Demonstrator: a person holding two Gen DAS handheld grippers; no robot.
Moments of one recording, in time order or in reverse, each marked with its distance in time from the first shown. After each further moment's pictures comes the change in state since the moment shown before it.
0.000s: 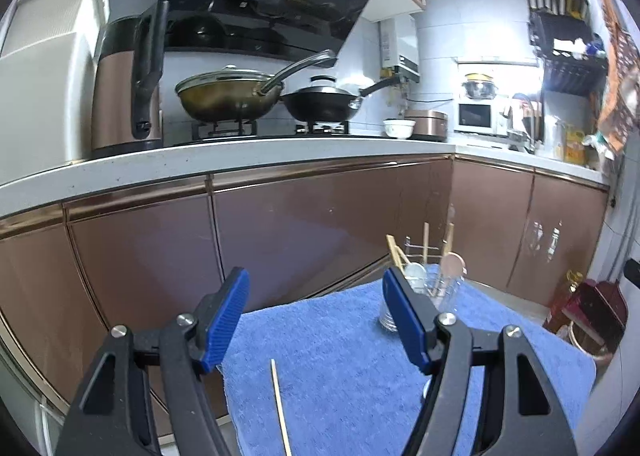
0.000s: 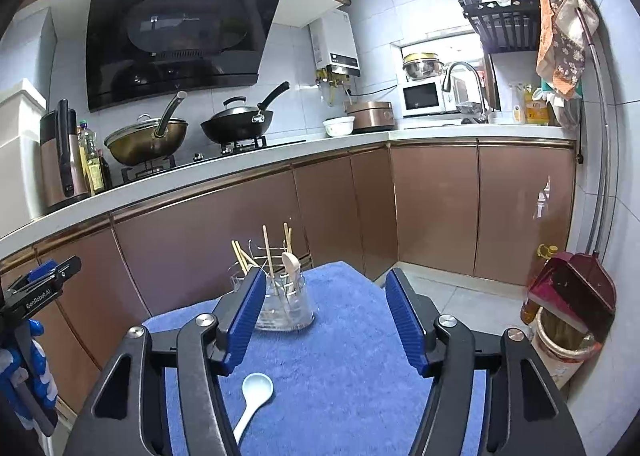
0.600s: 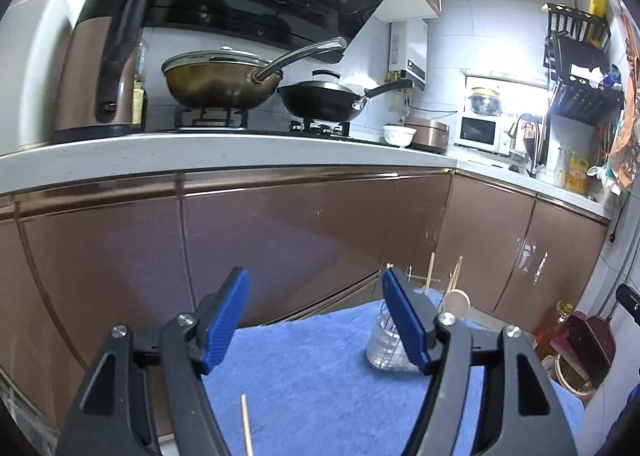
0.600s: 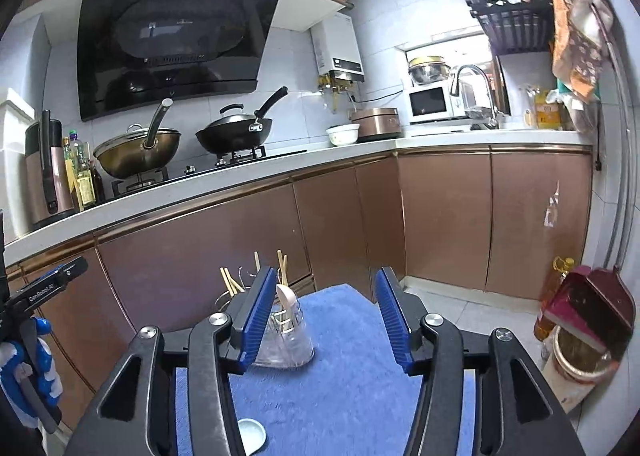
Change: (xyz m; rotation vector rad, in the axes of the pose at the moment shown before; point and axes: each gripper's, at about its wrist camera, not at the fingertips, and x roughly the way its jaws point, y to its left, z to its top) left arm 0.078 0.017 0.026 -0.105 0.019 -0.049; right arm 0.067 -0.009 0.027 0.016 -0.032 0.023
